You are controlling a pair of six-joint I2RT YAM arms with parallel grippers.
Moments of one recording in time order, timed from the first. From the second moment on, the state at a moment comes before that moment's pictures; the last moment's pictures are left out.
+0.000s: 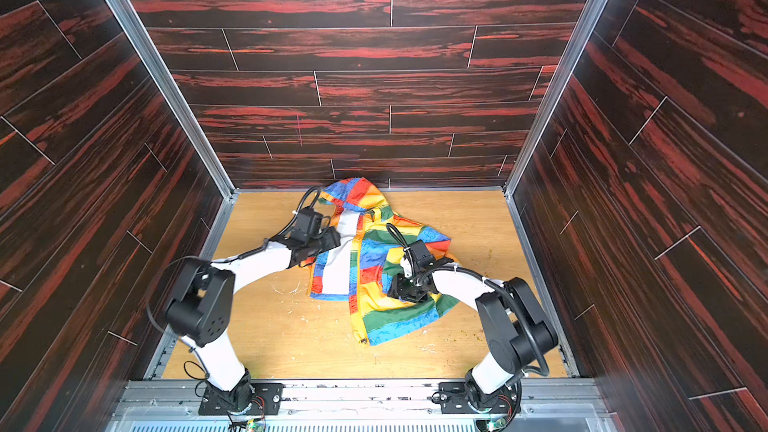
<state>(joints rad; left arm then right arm) -0.39 1.74 1.09 -0.14 -0.05 -0.67 0.50 1.62 0.85 -0.45 -0.36 0.57</state>
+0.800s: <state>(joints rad) -0.38 1.47 0.66 -0.20 0.02 -0.77 0.48 1.77 1.42 -0.53 -0.21 0.57</state>
